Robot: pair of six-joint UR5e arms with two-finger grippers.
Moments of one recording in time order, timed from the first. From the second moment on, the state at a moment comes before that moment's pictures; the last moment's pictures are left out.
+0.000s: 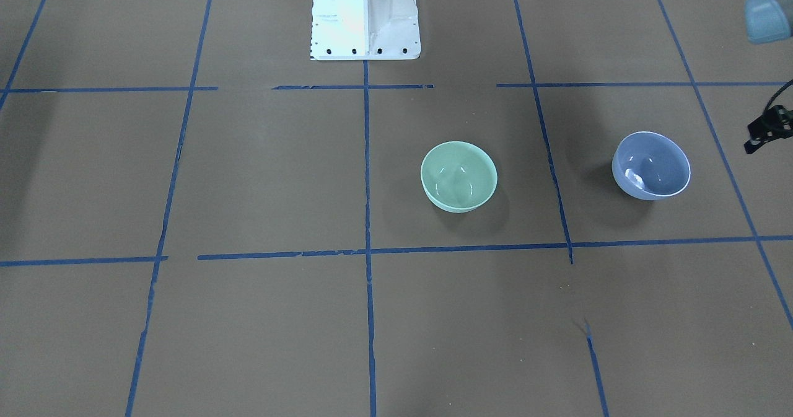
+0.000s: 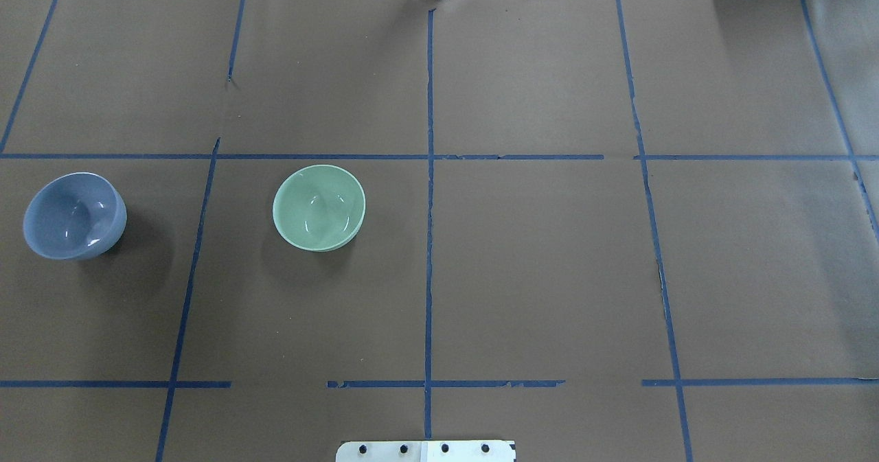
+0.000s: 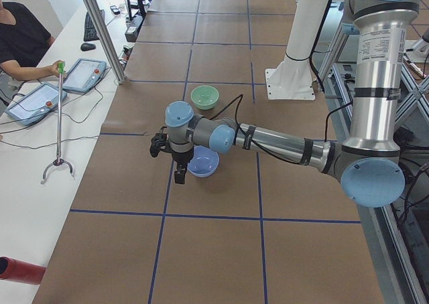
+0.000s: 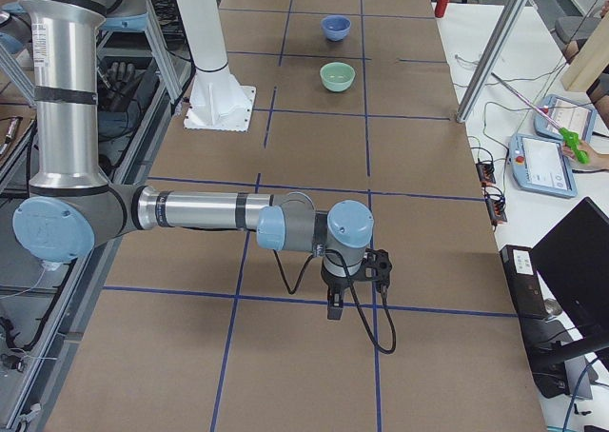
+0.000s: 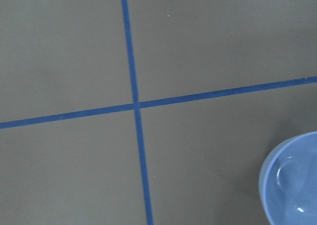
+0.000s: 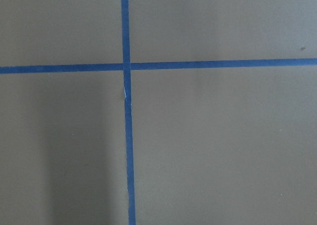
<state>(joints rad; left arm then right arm) -1.27 -1.57 -1.78 -1.72 -2.23 -0.38 1.58 -1.62 1.64 -1.63 2.28 0.02</state>
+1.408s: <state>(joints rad) -1.03 -1.51 -1.65 -2.06 -2.15 -0.74 1.58 -1.62 1.64 -1.63 2.28 0.02</state>
